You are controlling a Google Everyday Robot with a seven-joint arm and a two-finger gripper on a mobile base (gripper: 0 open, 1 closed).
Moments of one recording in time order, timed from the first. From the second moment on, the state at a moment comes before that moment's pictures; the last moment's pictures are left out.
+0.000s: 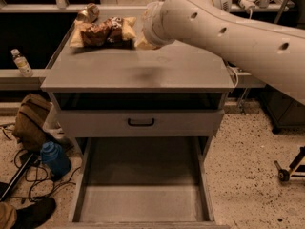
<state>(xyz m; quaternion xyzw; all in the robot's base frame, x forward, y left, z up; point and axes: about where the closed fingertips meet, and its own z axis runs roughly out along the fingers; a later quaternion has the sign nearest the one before) 0.720 0.013 0.953 -0.59 0.62 -0.14 0.49</state>
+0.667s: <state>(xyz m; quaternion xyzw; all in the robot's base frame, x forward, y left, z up) 0.739 0.006 0.939 -0.56 0.67 -0.09 0.48</state>
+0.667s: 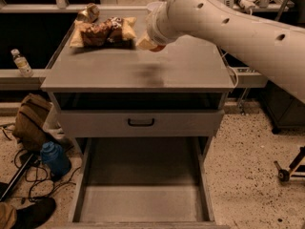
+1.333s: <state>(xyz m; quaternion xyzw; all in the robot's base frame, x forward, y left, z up) 0.744 0.005 0.925 -0.55 0.68 -0.05 0.48</state>
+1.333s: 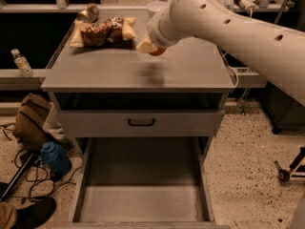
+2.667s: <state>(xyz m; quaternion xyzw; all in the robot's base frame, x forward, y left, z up) 0.744 0.005 0.925 -0.55 0.68 -0.05 0.48</state>
